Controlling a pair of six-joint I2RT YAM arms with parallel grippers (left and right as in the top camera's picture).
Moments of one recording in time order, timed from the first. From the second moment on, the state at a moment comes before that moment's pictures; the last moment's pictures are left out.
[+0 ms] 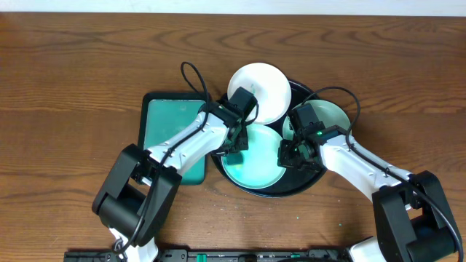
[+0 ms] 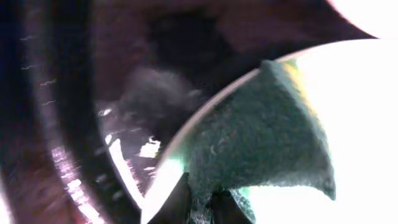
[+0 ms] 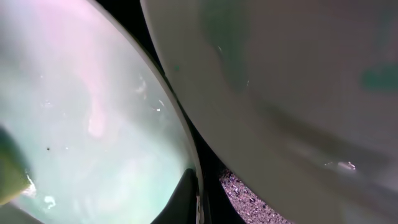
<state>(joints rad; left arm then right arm) -0.61 1.89 1.22 -0.75 0.05 -0.68 0.40 1.66 0.85 -0.56 -0.18 0.58</state>
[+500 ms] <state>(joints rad) -0.74 1.95 1.22 -0.61 0.41 -0.64 0.40 1.66 0.85 -0.56 -0.18 0.58</state>
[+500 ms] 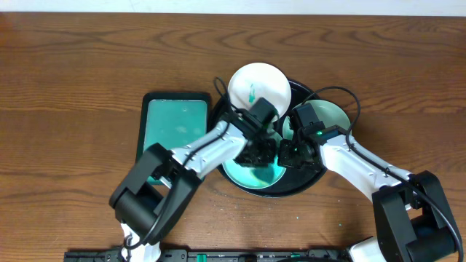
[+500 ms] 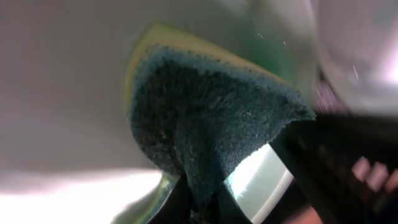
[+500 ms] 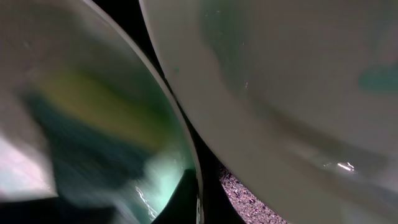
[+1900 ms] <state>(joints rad) -0.16 1.65 1.07 -0.88 -0.11 -0.59 0.40 1.67 0.85 -0.54 -0.16 0.58</state>
